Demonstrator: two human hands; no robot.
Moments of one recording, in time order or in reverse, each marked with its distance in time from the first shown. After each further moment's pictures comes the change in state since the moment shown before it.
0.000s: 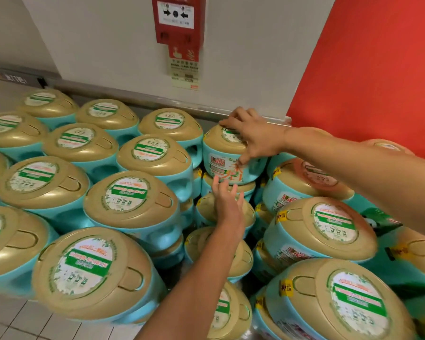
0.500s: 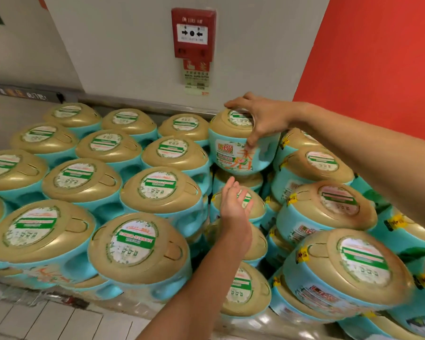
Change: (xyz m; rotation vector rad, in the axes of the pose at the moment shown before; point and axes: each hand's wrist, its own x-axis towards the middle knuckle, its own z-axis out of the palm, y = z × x) left_hand -0.070 0.041 -0.036 0.063 -0.093 -0.043; right_hand -0.021 -0.047 -0.067 0.175 -0.062 0.139
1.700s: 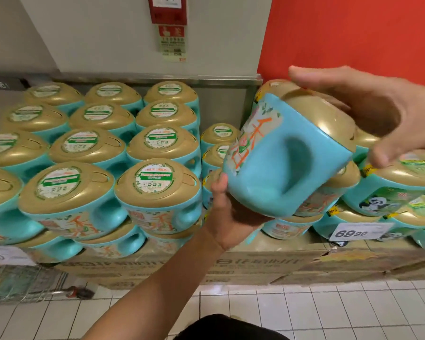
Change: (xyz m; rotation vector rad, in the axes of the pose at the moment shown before) left_hand -0.153 0.042 -0.104 -0.110 -0.869 -0.564; right_hand -0.293 -0.144 0.059 0.694 0.193 -0.330
